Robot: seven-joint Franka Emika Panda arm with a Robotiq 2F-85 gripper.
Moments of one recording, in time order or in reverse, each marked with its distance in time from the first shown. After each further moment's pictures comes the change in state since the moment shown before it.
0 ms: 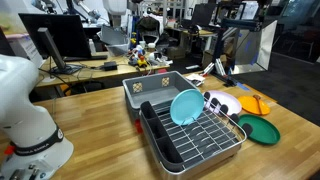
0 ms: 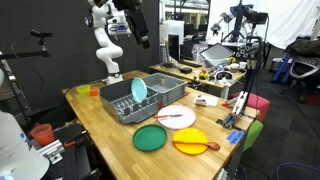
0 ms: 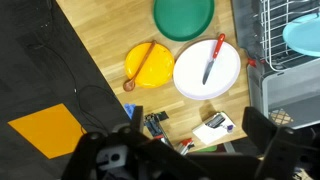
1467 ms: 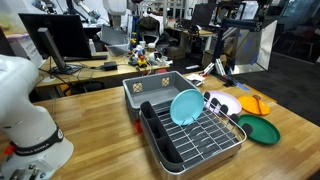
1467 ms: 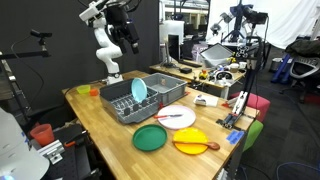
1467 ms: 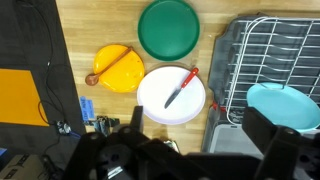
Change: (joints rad) arm 0.127 -0.014 0.117 -0.081 -0.051 0.010 -0.134
